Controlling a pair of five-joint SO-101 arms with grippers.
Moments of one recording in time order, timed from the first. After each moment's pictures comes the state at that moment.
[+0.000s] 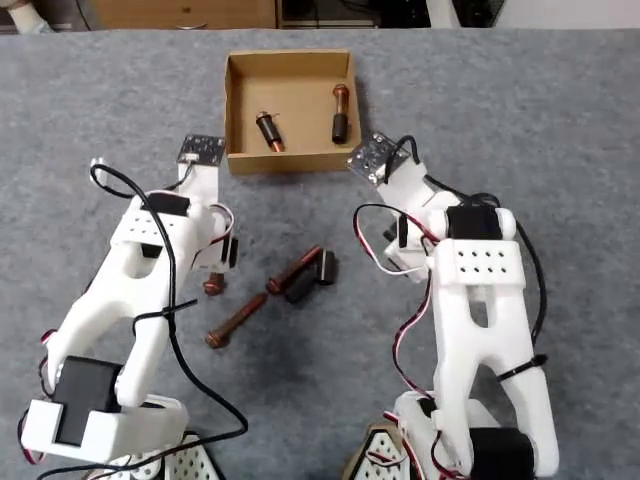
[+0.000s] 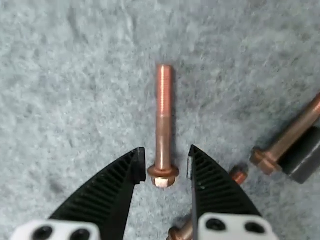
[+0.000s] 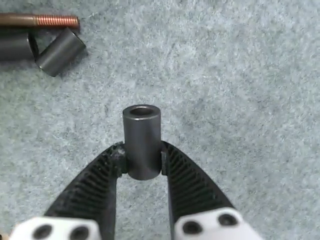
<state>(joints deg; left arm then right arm) 4.8 -8.7 36.0 58.1 -8.0 -3.3 -27.0 36.4 69.8 36.6</state>
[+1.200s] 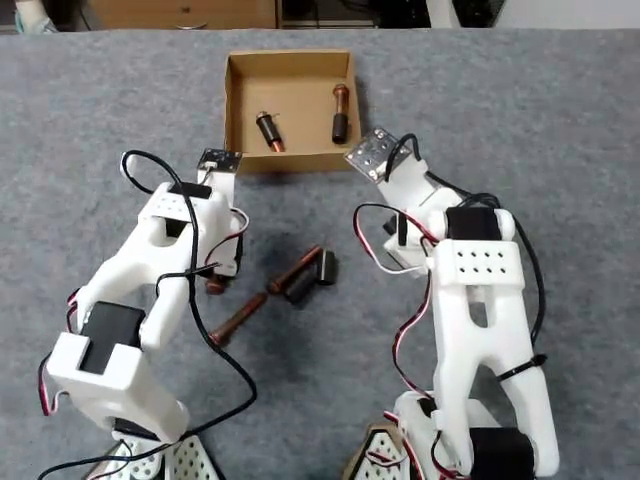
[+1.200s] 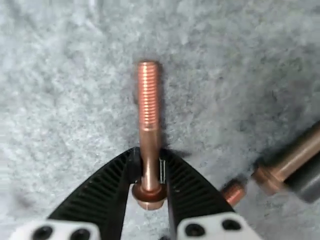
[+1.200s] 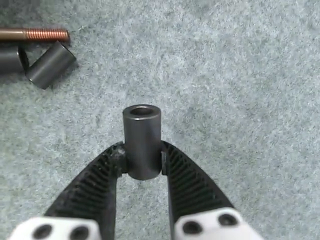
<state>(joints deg) 6.2 7.6 25.7 62.1 -8.2 -3.3 -27.0 37.6 66.2 36.1</state>
